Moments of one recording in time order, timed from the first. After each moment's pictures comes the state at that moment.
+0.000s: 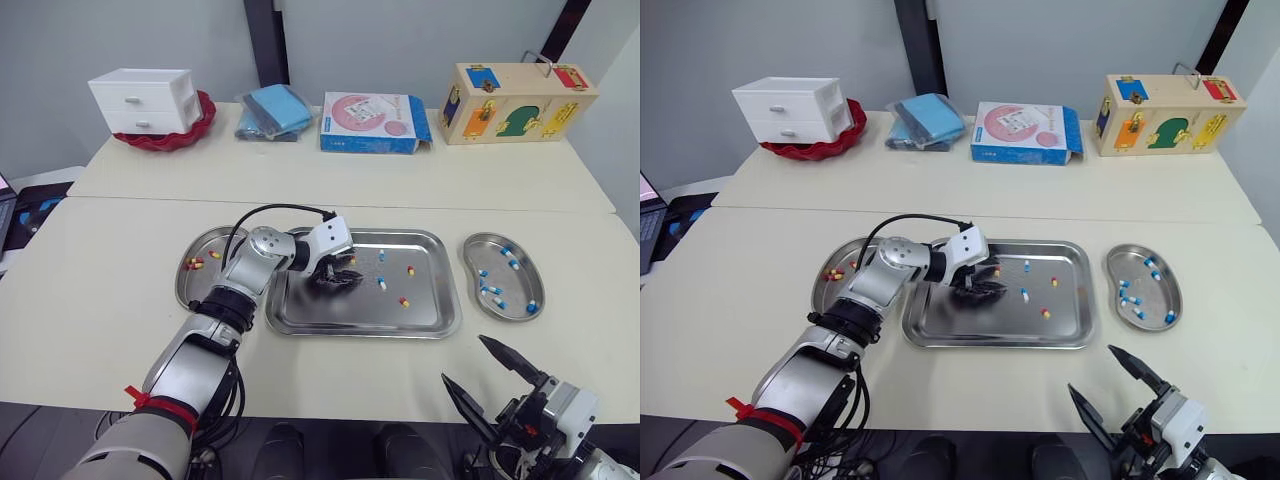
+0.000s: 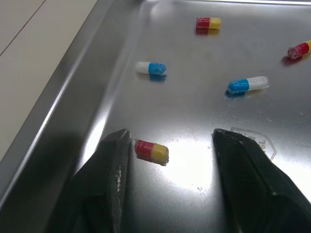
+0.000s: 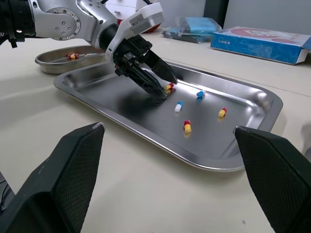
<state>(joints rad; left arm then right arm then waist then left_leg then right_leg) -0.86 0.32 -0.33 0.67 0.04 0.10 -1.06 0.68 -0.35 -0.14 -0.46 0.38 -0.34 0.80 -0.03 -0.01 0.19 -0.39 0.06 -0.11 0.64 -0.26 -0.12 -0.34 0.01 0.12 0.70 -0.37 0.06</state>
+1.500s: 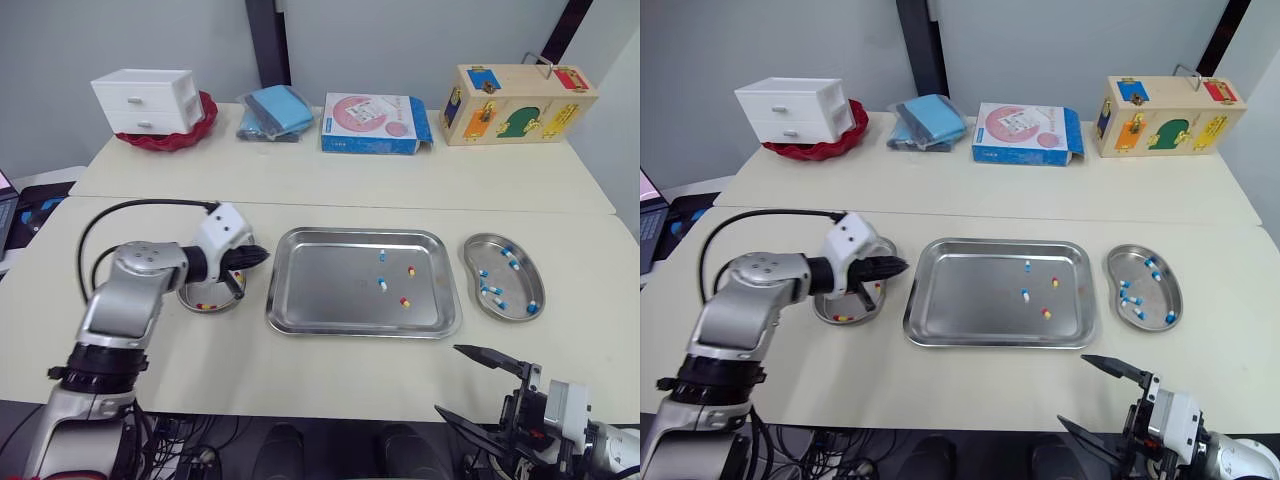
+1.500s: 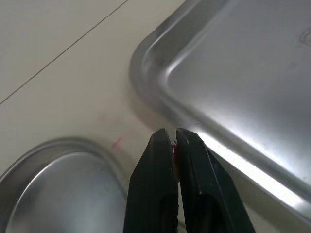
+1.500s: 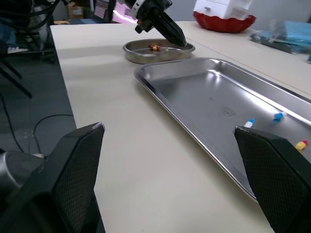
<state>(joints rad) -0.42 0.74 0.06 -0.12 -0.12 0.70 -0.91 0.55 -0.64 -0.12 -0.42 0.50 -0.31 1.05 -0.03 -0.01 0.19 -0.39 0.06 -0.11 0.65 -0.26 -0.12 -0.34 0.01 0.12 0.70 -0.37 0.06</state>
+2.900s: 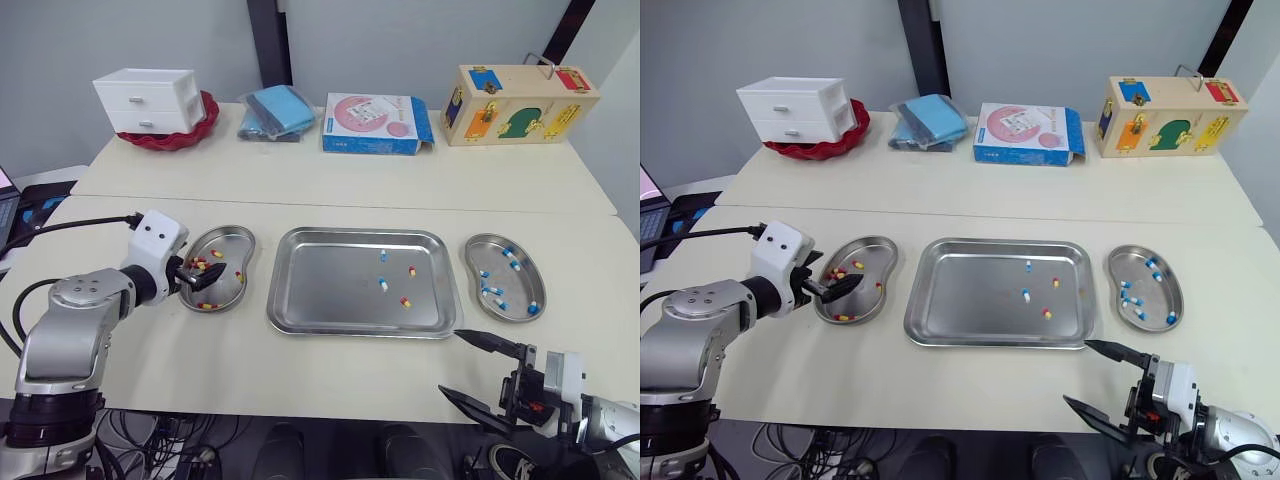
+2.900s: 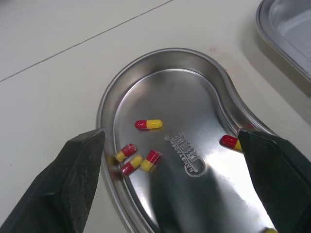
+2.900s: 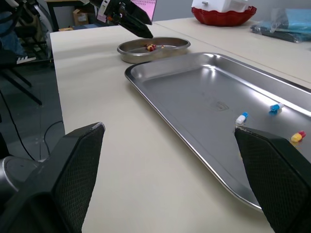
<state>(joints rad) -0.23 0.77 0.25 -0.23 -0.22 0.81 -0.68 0.45 -0.64 -0.16 -0.38 0.55 -0.16 1.07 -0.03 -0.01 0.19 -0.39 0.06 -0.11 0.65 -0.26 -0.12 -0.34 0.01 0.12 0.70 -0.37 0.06</state>
